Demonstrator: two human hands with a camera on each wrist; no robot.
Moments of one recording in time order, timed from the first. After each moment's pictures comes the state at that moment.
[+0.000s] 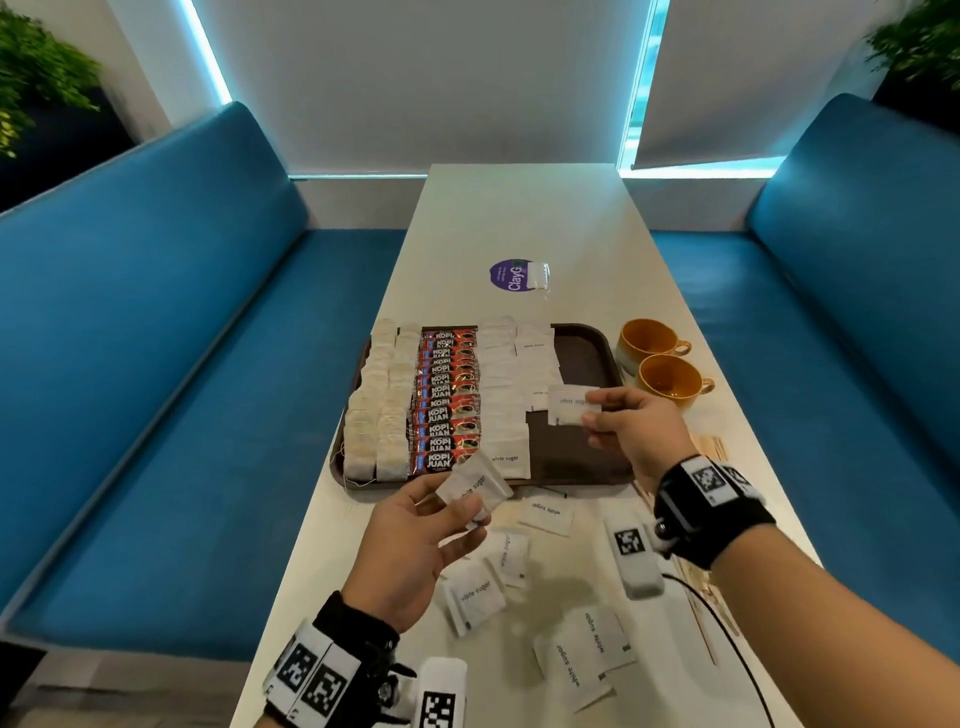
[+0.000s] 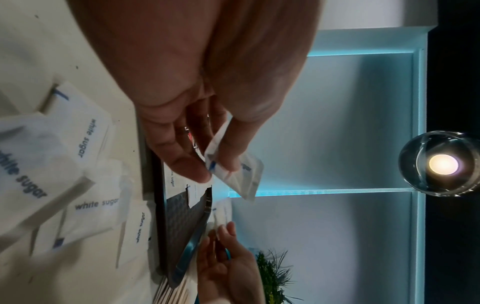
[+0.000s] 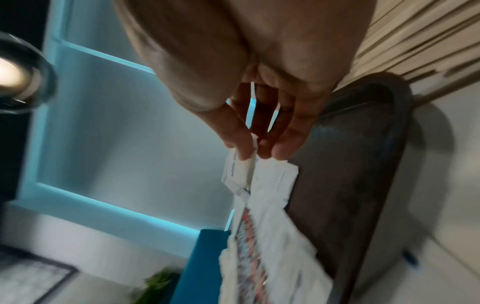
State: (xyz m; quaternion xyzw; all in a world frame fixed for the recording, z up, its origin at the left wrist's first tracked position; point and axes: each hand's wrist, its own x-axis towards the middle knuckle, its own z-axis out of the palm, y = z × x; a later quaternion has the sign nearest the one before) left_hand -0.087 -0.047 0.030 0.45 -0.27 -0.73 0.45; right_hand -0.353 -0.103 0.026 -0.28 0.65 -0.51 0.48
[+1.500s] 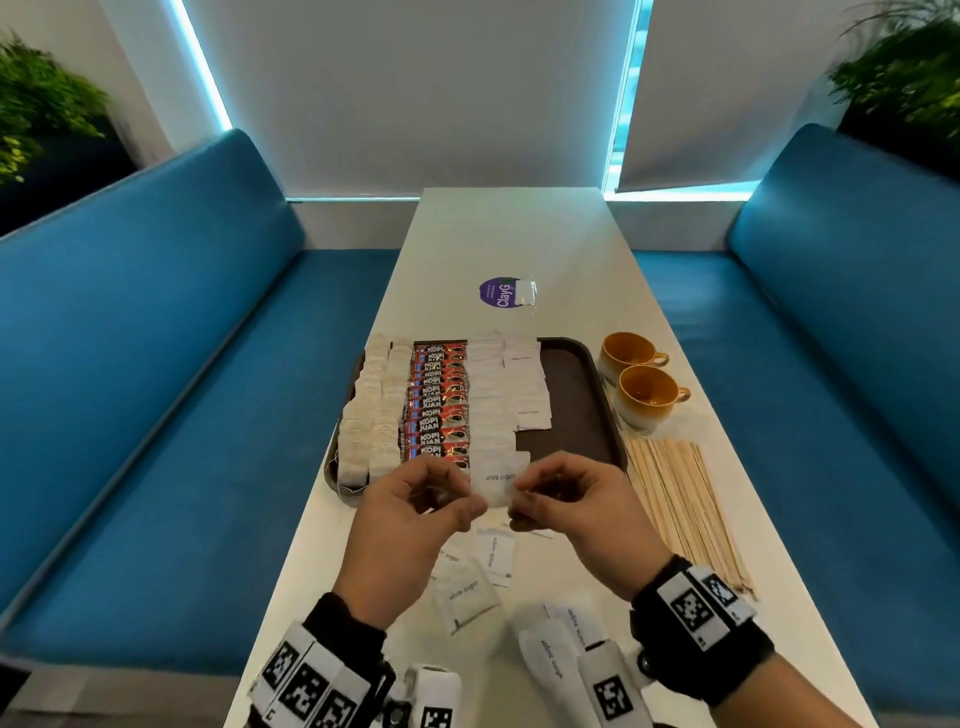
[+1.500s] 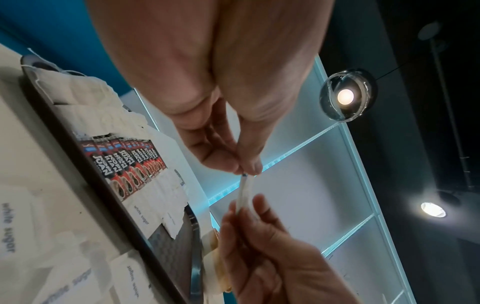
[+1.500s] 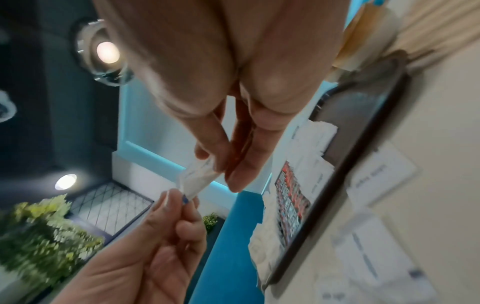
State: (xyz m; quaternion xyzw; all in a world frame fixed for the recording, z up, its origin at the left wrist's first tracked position) left_hand -0.087 -0.033 0.062 0.45 -0.54 -0.55 0.45; right_hand -0.291 -0.008 0.051 -0.44 0.51 -0.51 0.53
